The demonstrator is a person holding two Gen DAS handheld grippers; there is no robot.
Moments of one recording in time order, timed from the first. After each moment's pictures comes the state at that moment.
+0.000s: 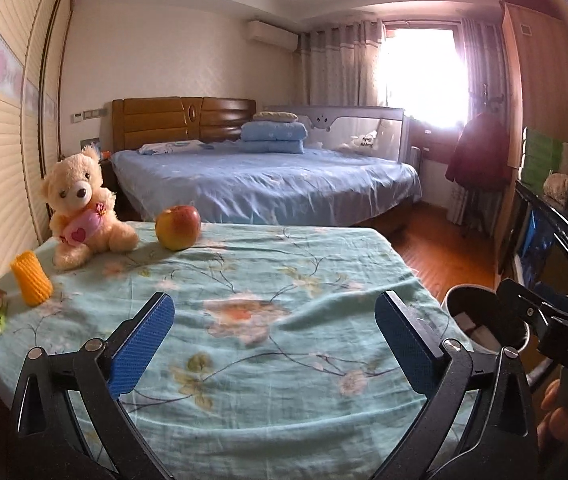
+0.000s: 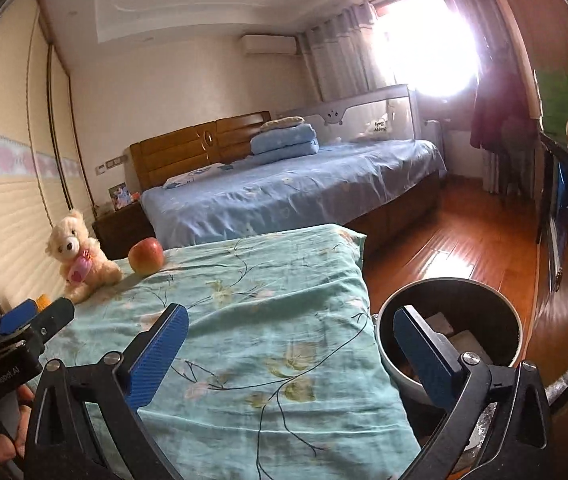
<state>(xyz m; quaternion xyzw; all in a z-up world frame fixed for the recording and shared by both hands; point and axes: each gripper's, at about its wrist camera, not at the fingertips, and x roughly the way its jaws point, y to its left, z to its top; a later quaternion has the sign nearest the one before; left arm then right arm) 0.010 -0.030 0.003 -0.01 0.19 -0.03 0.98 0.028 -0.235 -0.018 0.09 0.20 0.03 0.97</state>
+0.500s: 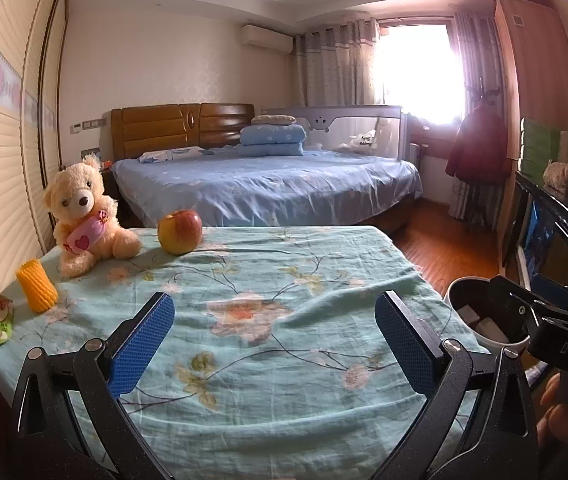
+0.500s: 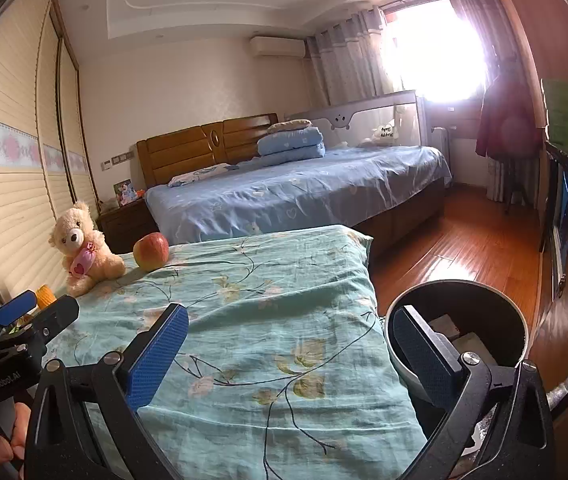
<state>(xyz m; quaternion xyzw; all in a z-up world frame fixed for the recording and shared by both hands) -0.002 -0.038 0.004 0.01 0.18 -0.03 0.98 0.019 -0.225 -0.023 0.08 0.19 0.04 0.98</state>
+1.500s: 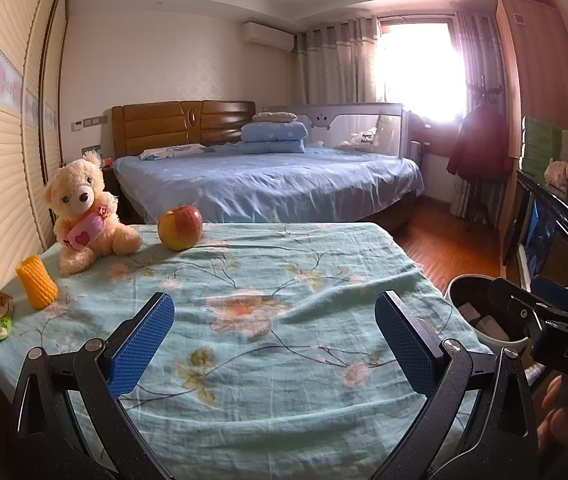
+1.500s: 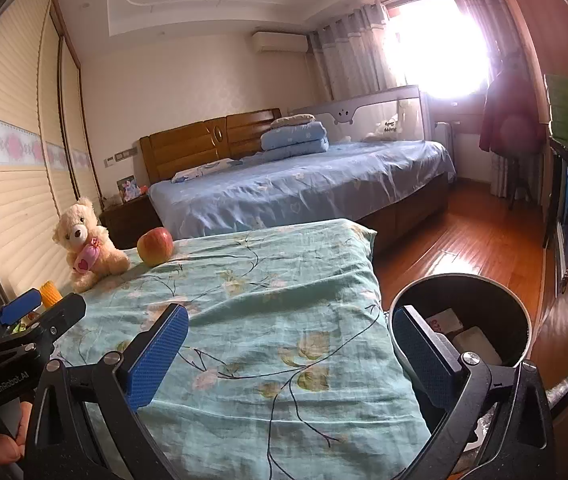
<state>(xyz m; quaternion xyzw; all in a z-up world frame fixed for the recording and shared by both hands) -0.002 -0.039 0.001 0.01 0.19 -0.03 0.98 0.016 -0.227 -0.022 0.08 0.20 0.04 0.97</state>
